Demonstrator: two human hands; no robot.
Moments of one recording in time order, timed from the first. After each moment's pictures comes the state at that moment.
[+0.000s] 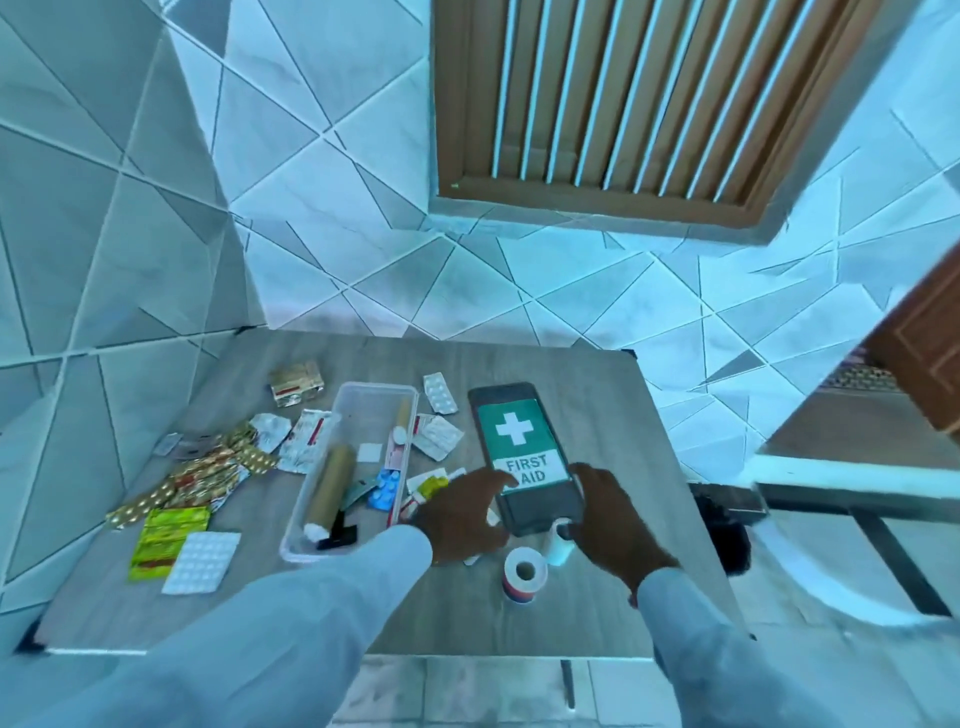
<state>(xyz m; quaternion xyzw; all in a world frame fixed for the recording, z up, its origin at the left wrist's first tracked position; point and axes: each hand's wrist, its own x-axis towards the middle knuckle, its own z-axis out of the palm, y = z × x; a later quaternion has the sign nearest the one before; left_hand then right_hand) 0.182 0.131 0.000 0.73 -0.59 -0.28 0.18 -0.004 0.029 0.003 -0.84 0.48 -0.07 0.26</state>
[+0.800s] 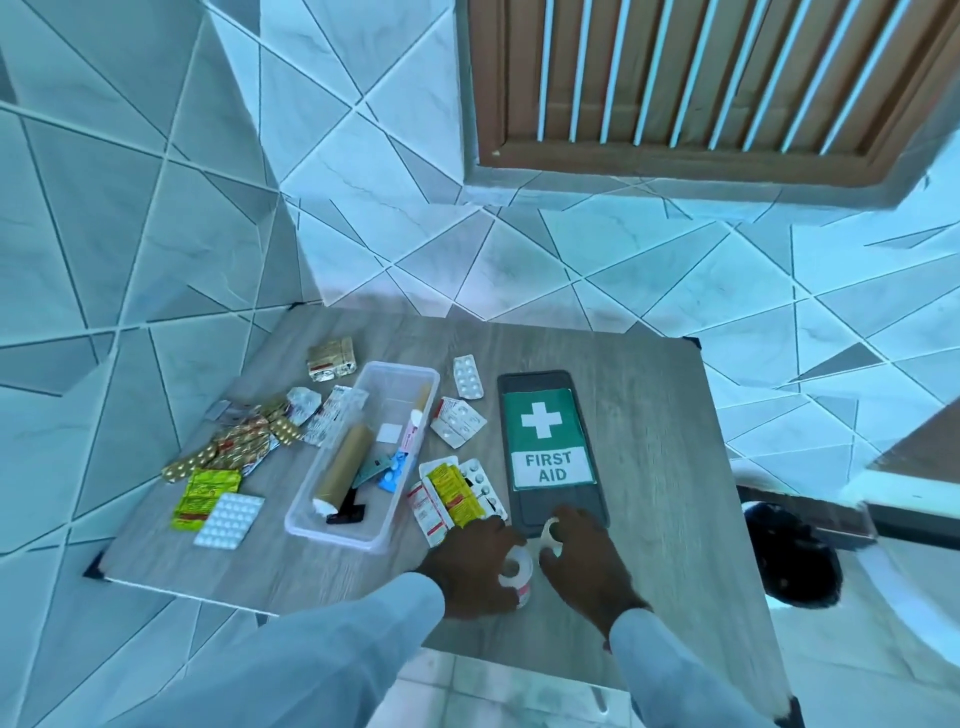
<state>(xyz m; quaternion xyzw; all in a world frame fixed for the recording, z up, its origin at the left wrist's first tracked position) 0.129 0.127 -0.049 0.79 -0.54 -0.27 0.08 -0.002 0.013 -0.071 -0.85 0.41 -0.06 0.32</state>
